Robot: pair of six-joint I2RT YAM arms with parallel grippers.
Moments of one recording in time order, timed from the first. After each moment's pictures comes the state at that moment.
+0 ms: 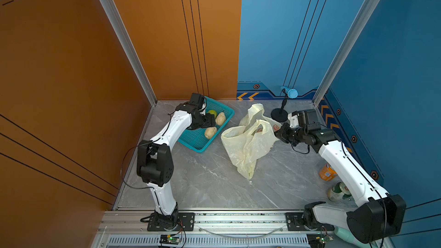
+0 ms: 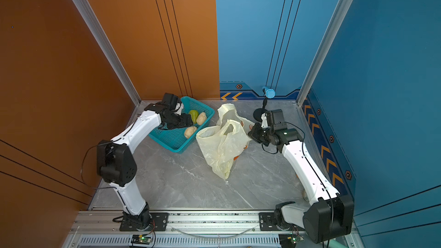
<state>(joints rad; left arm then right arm) -0.25 1.89 1.63 -0.86 0.15 -0.32 0.21 1.26 1.15 -0.72 -0.37 0.73</state>
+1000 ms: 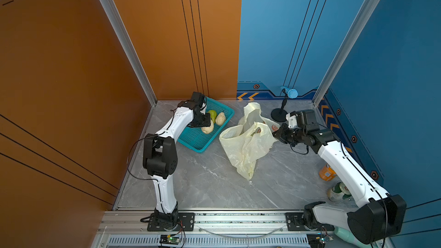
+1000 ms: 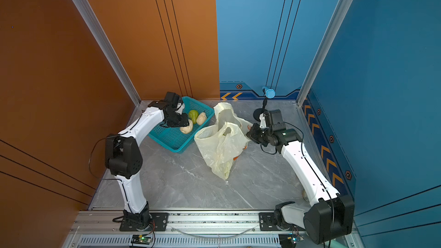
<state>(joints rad) -0.22 1.91 1.71 -0.91 0.12 -0.23 0.24 1.25 1.15 -0.72 -0.37 0.73</state>
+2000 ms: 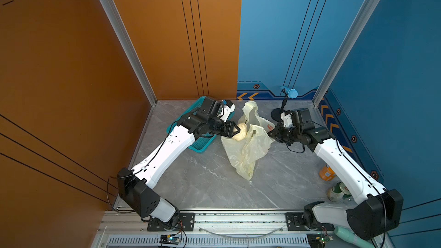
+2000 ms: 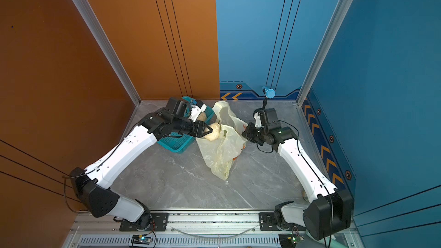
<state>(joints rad) -0.57 1.53 1.57 -0.81 0.35 -0.30 0.30 1.29 1.18 -0.71 -0.38 0.73</state>
